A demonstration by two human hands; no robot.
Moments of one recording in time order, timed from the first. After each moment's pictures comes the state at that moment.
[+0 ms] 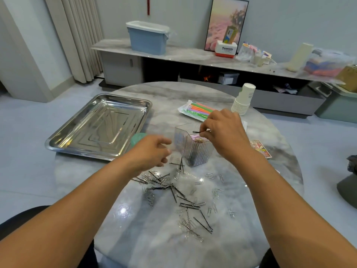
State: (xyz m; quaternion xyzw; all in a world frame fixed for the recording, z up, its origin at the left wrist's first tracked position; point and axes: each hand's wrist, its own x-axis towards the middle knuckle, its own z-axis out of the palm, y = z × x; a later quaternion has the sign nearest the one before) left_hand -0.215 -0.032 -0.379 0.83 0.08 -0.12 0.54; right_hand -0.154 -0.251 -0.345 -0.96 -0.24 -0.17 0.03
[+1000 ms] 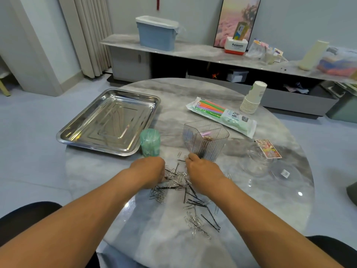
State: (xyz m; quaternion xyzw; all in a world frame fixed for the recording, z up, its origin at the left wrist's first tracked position) left_hand -0.222 -0.011 -0.437 0.97 -0.01 -0.20 0.12; right_hand -0.206 -0.195 -0.430 -0.96 -0.26 0.09 -0.08
